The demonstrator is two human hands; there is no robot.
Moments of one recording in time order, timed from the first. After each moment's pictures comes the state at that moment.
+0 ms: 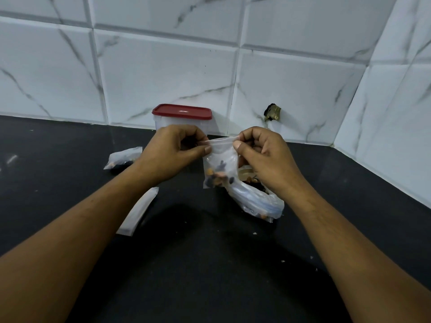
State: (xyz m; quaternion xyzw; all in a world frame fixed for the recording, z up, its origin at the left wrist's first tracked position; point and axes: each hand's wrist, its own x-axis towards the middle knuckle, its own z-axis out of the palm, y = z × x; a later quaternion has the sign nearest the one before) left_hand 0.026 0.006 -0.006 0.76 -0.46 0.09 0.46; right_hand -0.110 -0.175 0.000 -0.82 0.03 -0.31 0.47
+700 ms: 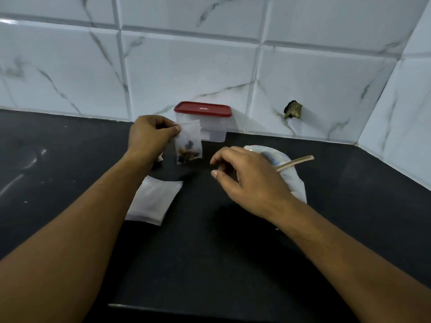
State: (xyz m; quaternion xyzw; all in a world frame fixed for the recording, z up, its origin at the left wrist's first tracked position) left_hand 0.095 0.047 -0.020 0.76 -0.17 0.11 0.62; right_hand -0.097 -0.121 -0.026 -0.94 -0.08 -0.28 0.18
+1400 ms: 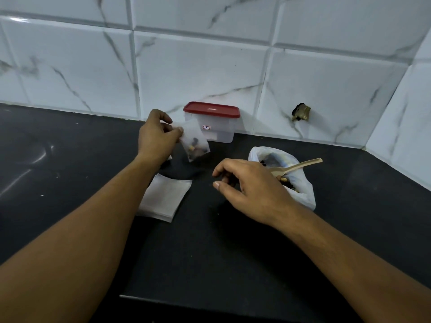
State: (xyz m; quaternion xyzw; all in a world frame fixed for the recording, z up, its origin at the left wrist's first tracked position) left_hand 0.098 0.052 -0.031 0.77 -0.15 0.15 0.60; right_hand -0.096 -0.114 -0.037 -0.95 -0.09 -0.22 0.19
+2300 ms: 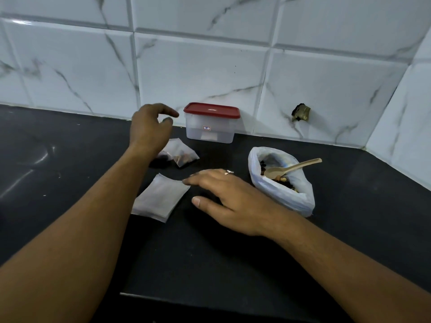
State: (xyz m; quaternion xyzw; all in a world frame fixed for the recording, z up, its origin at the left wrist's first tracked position) left_hand 0.102 0.065 -0.009 0.80 -0.20 0.22 0.52; right_hand -0.094 -0.091 -0.041 -0.96 -0.18 -0.12 0.17
